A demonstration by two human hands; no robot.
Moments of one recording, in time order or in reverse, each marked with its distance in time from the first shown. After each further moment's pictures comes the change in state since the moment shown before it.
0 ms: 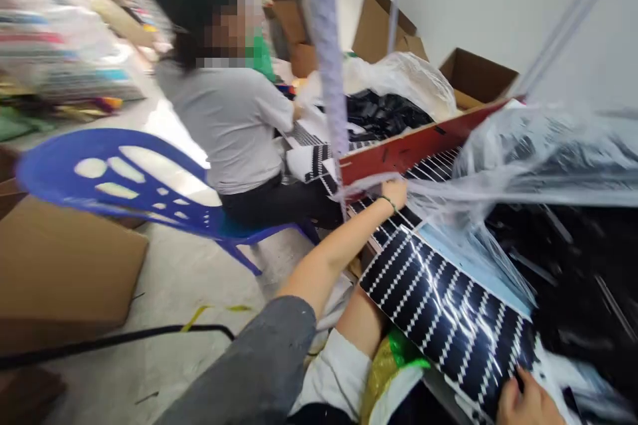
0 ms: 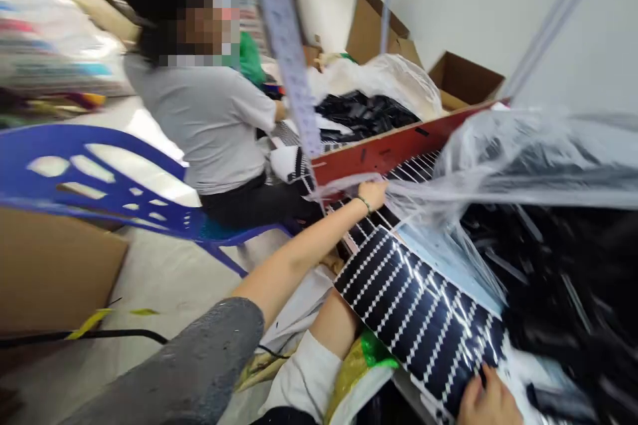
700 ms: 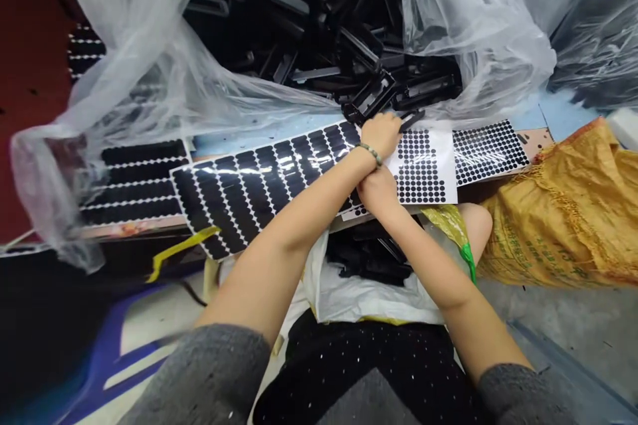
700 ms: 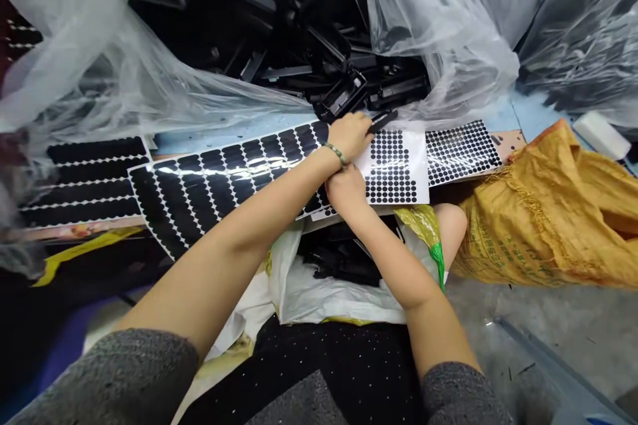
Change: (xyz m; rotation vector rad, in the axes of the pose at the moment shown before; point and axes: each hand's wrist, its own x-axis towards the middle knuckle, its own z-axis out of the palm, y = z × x) left_hand -0.215 0.264 0.140 -0.183 -0.465 1.038; right_hand -0.022 -0.063 -0.026 0.018 -0.428 0.252
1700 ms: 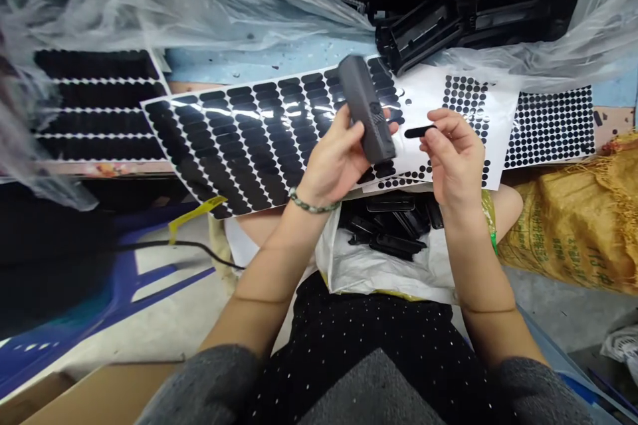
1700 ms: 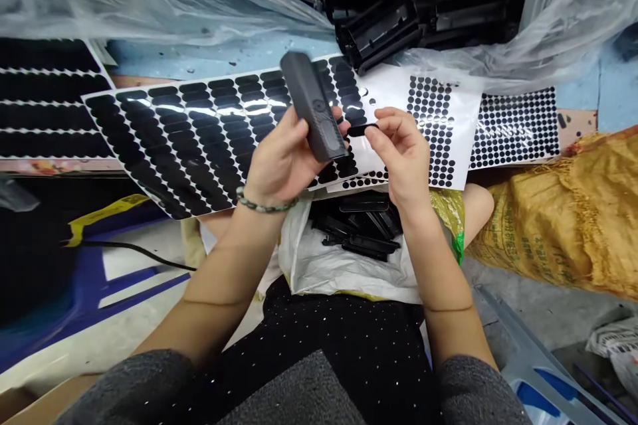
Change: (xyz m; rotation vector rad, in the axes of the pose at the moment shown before) left_hand -0.146 -0.053 -0.011 -1.651 0.192 -0.357; right_hand -0.020 0.022 -0.039 1.096 0.289 0.081
